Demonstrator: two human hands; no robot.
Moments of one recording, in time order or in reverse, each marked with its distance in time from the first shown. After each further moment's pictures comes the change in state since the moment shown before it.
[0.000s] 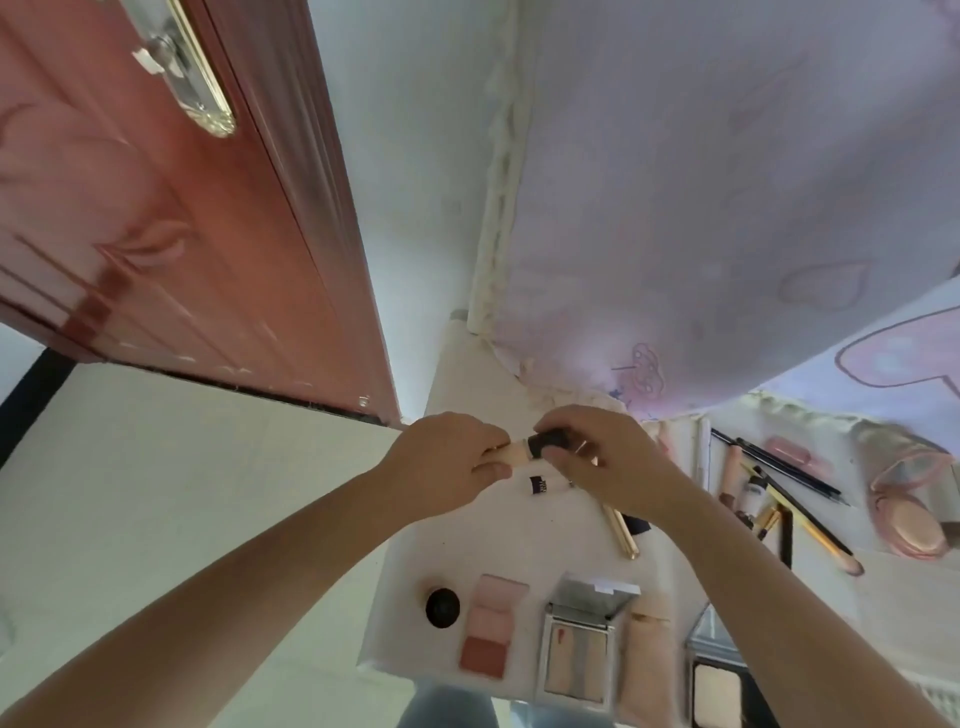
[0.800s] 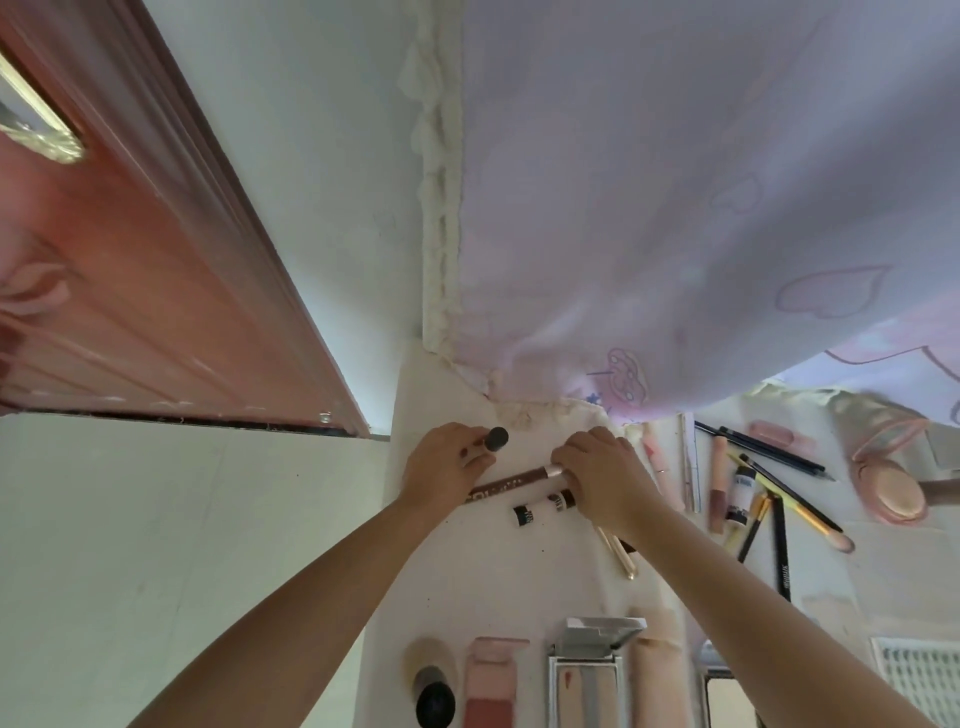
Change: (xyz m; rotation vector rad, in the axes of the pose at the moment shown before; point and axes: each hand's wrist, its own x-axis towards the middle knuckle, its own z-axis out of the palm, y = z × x) left_hand 0.081 -0.042 0.083 -0.509 0.190 -0.304; right_hand 0.022 0.090 0.025 -0.637 -0.049 0.222
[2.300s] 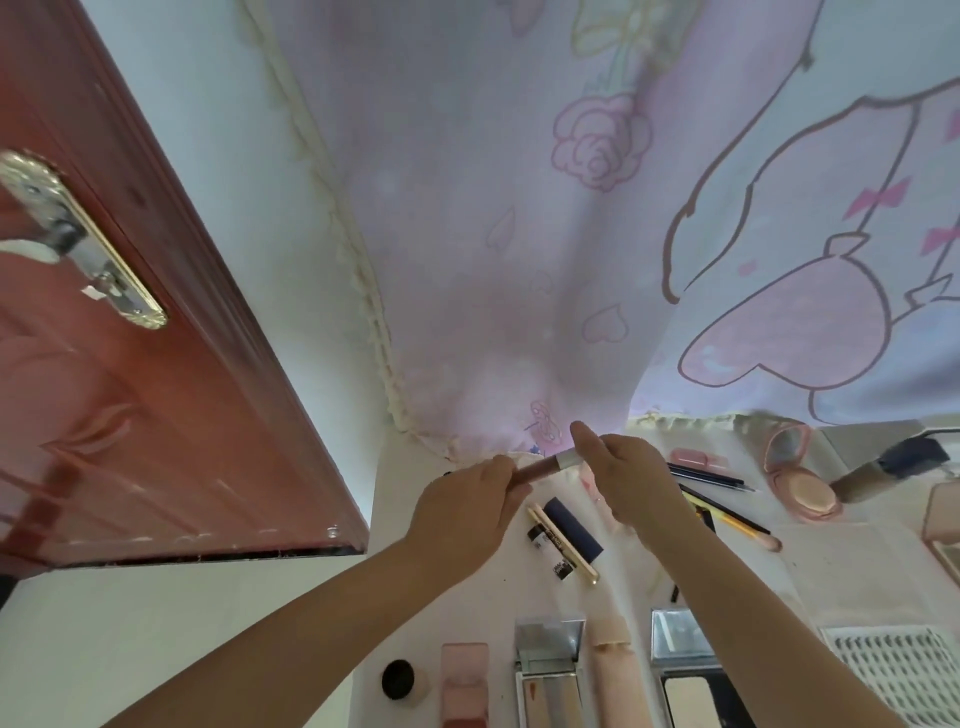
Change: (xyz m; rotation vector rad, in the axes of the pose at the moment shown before) left_hand -0.096 0.136 -0.028 0.664 0.087 0.557; right_hand -0.108 -0.016 -0.116 0.825 0.398 0.354
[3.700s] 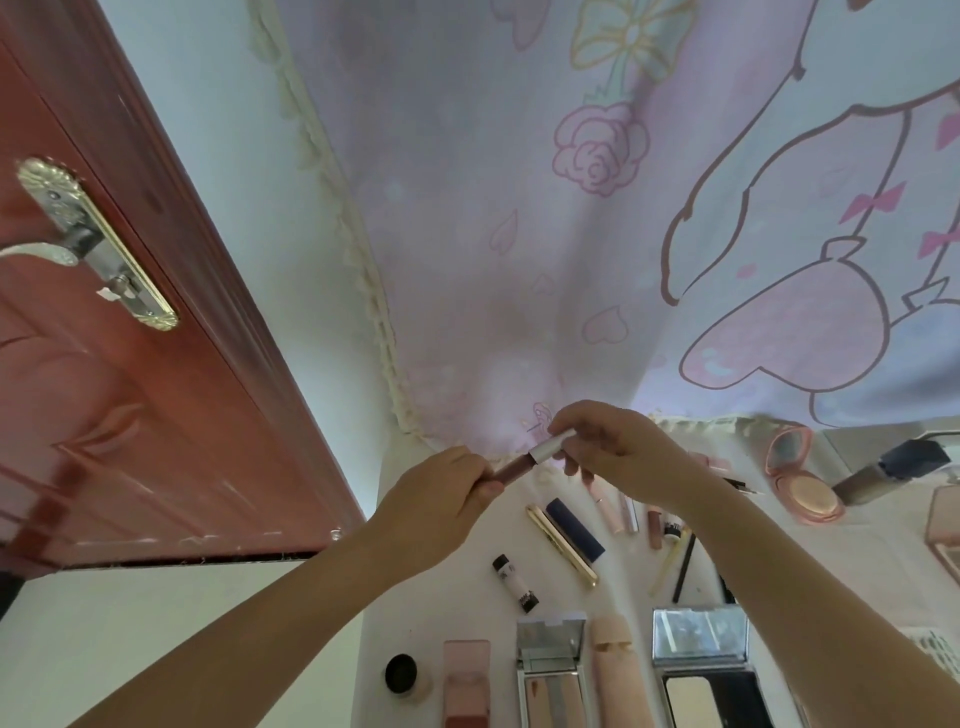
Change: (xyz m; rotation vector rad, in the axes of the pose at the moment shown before) left_hand -0.011 -0.011 -0.040 -0.243 -0.085 -0.006; right_hand 0.008 -0.005 -0.024 0.101 -0.334 -0.394
